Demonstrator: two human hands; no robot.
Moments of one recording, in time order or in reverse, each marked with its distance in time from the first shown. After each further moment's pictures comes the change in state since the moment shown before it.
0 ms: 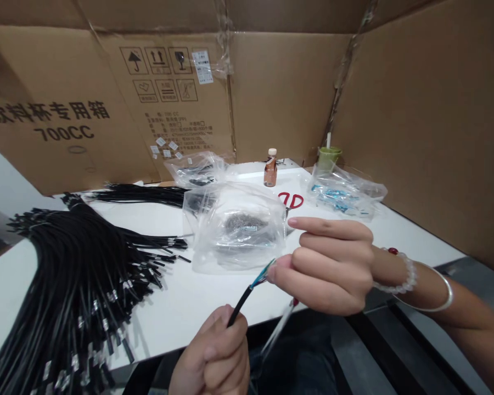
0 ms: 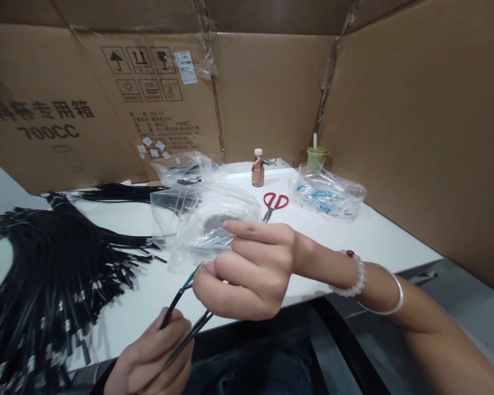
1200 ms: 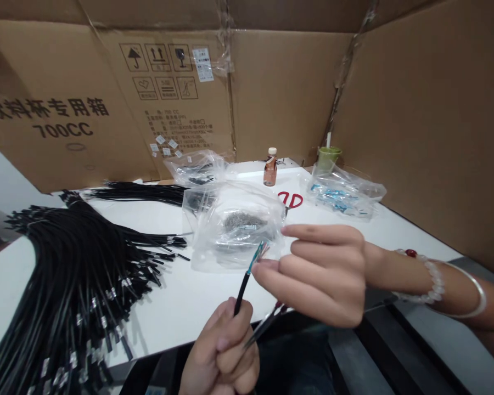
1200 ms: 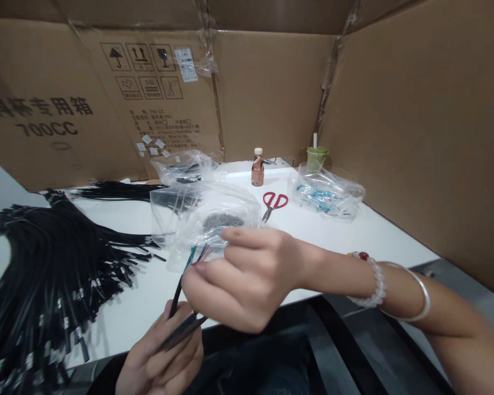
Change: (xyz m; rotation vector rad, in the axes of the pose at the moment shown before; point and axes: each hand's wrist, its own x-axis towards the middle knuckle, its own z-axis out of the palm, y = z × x) left_hand 0.011 -0.010 -0.001 0.067 -0.040 0.183; right_hand 0.003 -0.004 0.001 -0.196 -0.042 -0.291
